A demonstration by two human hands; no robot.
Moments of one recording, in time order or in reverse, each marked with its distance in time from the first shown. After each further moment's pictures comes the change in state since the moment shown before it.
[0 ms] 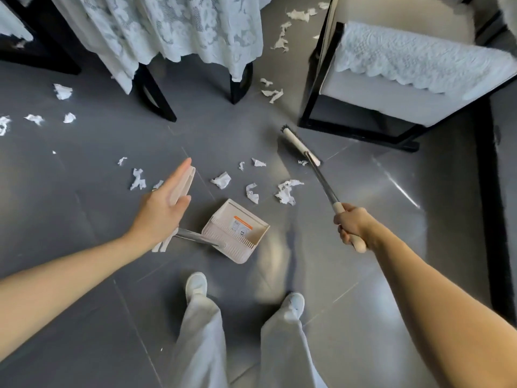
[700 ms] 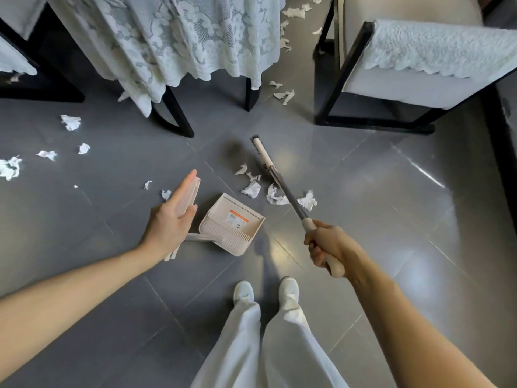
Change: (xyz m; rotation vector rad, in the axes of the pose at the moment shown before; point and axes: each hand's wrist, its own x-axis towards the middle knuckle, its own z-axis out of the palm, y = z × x) left_hand 0.081 -0.111 -0.157 0.027 -0.106 0.093; right_hand -0.118 -0.104 0.240 0.383 -0.144 0.148
